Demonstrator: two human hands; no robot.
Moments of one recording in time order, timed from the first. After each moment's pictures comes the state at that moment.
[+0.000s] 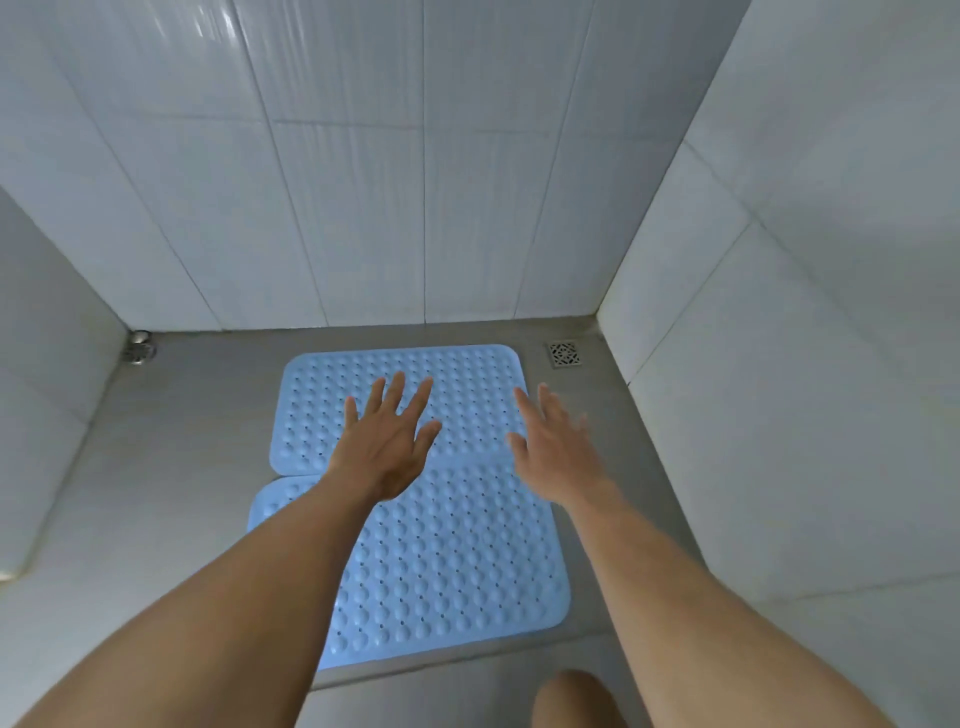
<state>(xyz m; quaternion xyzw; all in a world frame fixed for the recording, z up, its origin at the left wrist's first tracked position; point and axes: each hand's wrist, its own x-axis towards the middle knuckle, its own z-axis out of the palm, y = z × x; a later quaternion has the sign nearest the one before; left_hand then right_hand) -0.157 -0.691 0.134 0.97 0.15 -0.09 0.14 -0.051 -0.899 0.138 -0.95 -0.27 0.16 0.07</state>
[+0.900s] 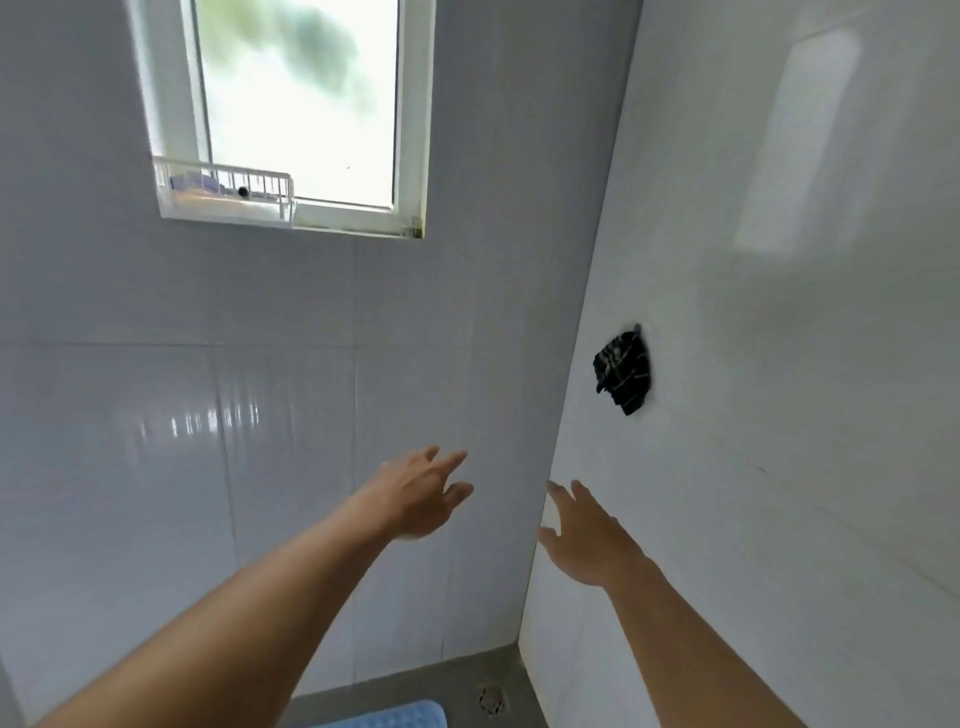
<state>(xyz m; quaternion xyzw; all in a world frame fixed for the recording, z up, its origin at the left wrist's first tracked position) 0.001 -0.751 0.786 0.99 0.03 0.03 0.10 0.073 -0.985 0.751 -0.97 -0.21 0.06 0.13</state>
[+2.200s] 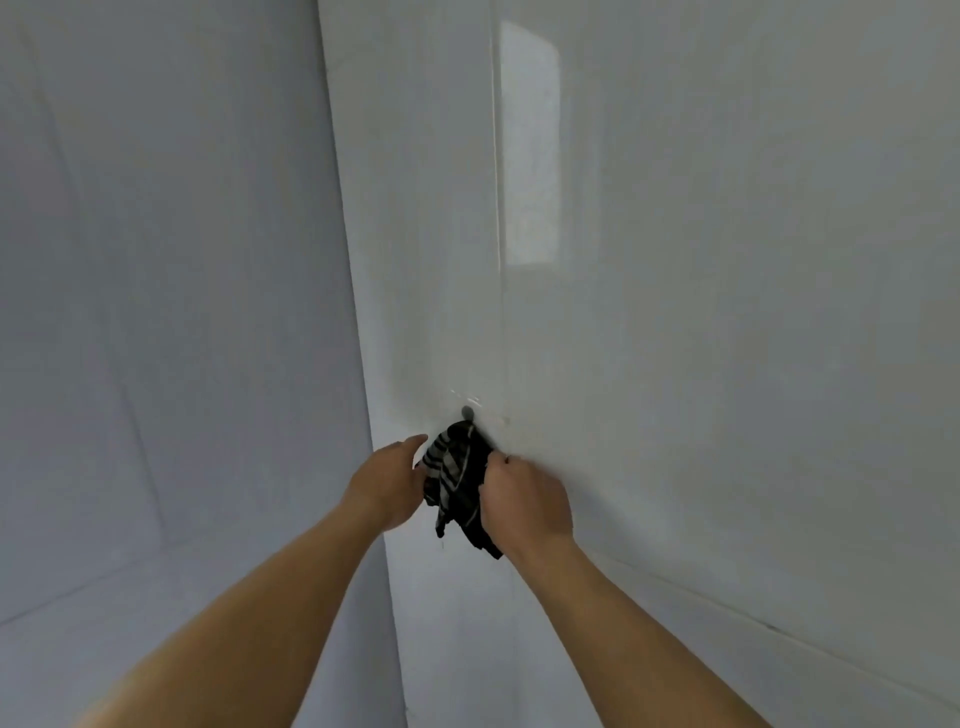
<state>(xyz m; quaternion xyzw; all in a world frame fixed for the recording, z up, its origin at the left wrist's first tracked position) 0.557 -0.851 0.819 0.95 -0.19 0.14 0.20 0.453 -1.010 0.825 -0.97 0.04 -0.24 0.06</state>
